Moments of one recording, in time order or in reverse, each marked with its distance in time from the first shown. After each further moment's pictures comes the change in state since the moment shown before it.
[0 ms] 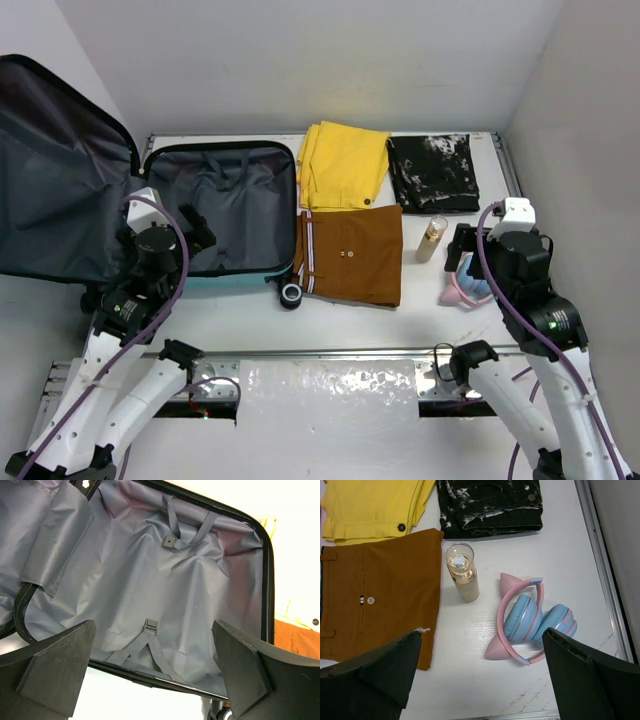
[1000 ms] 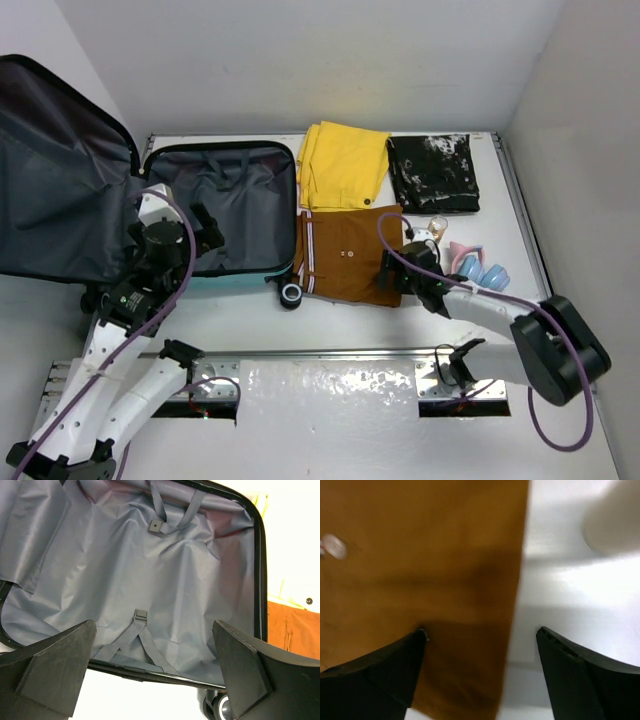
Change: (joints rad) left arm 0.000 0.043 -0.001 0.002 0.083 -0.001; right arm 0.240 0.663 -0.559 0.849 -0.125 0.375
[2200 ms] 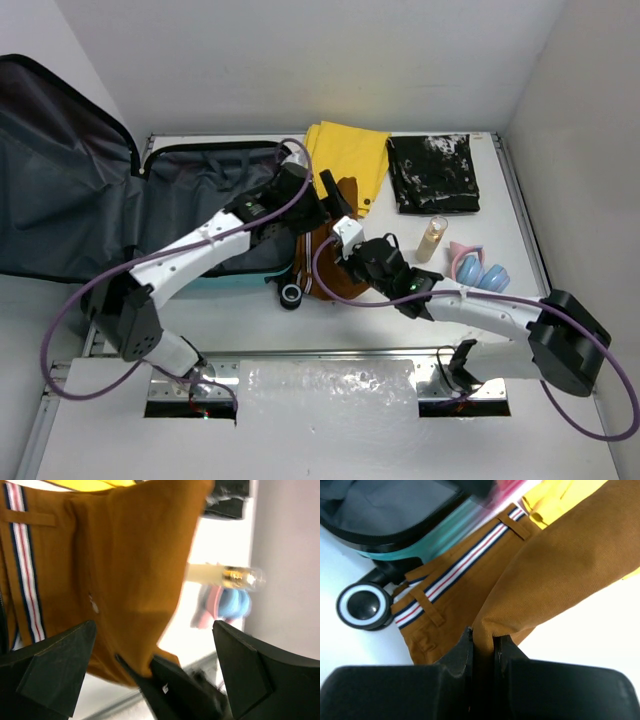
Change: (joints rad) left arm -0.351 0.815 0.439 0.160 0.478 -0.515; right arm 0.392 0.020 0.231 0.201 0.009 -0.586
